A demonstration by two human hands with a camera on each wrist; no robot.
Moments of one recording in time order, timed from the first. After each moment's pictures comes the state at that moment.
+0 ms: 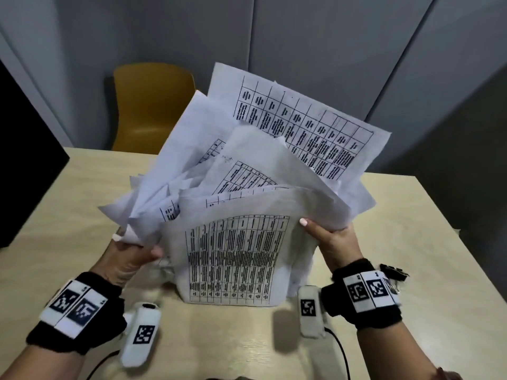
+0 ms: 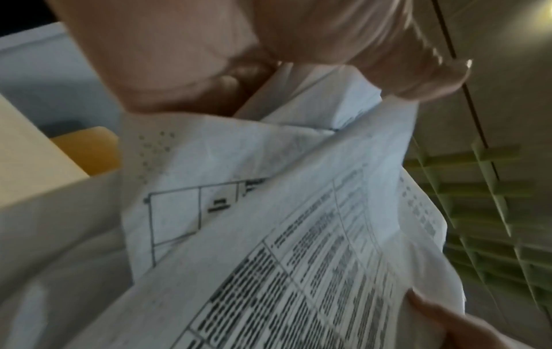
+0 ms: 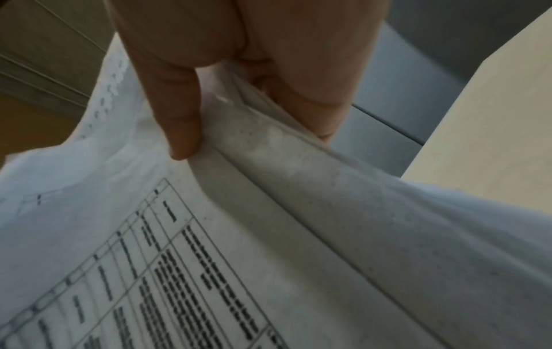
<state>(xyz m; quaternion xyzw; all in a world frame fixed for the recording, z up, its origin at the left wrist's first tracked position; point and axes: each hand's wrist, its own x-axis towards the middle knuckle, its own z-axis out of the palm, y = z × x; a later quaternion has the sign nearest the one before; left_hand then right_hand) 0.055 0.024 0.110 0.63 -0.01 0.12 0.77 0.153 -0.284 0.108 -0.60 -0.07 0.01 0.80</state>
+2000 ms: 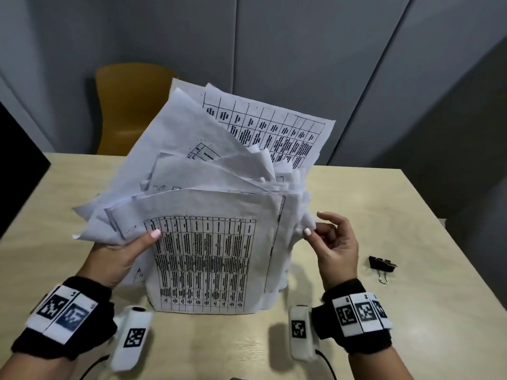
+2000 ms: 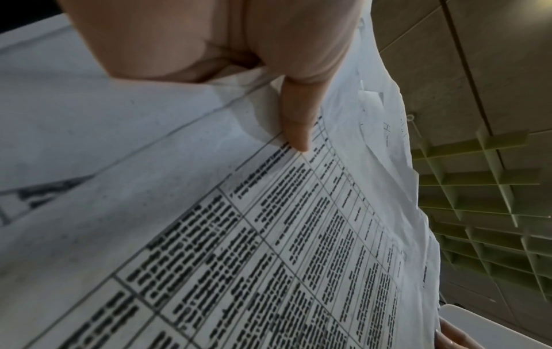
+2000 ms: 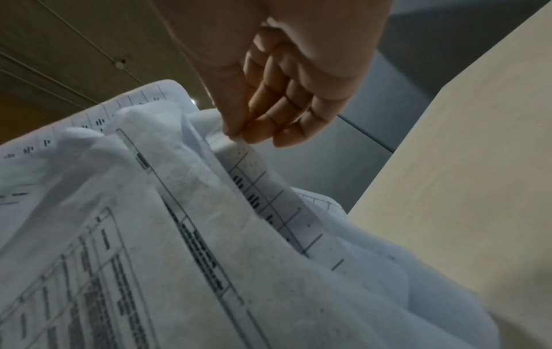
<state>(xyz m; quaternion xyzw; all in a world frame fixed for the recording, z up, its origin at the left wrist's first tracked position) 0.061 0.023 0.108 0.73 0.14 0.17 0.65 0.129 -0.296 0.088 -0.63 -0.04 -0.14 0.76</state>
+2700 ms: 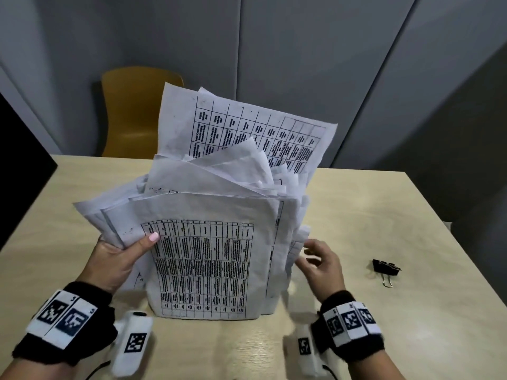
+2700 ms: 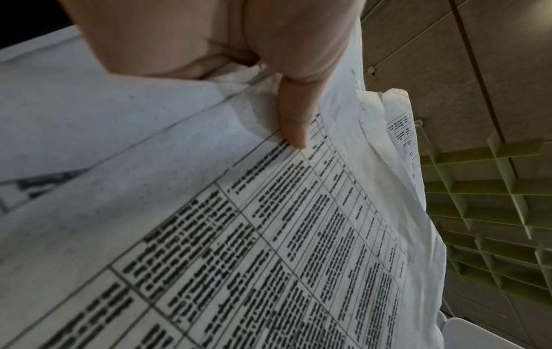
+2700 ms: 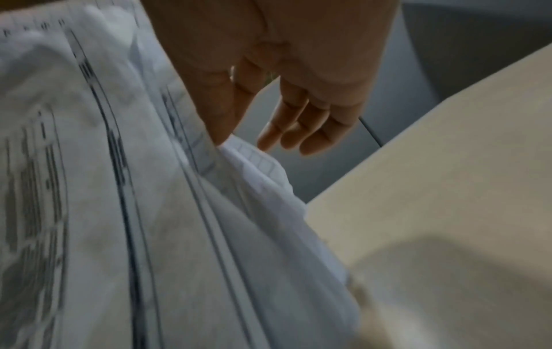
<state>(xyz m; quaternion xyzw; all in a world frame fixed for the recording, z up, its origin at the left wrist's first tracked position) 0.053 0.022 0.117 0.73 0.10 0.14 0.66 0.119 -0.299 0.052 -0.81 0.00 -0.03 0.58</state>
